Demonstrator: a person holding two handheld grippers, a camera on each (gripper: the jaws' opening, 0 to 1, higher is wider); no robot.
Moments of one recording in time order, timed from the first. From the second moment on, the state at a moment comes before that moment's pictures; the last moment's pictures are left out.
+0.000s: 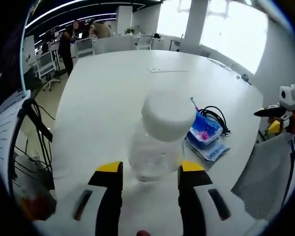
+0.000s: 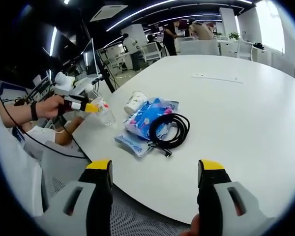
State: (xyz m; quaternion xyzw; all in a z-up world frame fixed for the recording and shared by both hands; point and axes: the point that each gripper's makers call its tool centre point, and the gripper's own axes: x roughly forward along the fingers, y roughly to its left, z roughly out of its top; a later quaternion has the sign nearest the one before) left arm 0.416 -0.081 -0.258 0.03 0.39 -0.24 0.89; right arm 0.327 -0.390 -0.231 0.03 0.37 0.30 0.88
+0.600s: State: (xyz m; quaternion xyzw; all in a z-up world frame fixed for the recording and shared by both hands) left arm 0.422 -0.083 -0.258 0.05 0.39 -0.22 0.89; right arm 0.328 -0.387 -0.233 0.03 0.37 0.30 0.88
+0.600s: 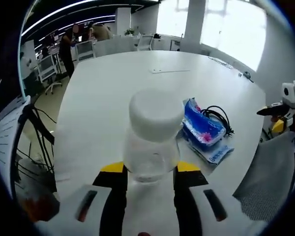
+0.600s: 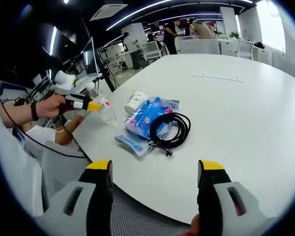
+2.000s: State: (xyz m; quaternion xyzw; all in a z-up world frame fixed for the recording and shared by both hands) left arm 0.476 -0.068 -0.259 -0.01 0.40 -0.08 0.91; right arm 0.326 -0.394 -0.241 0.03 0.38 0.29 0.88
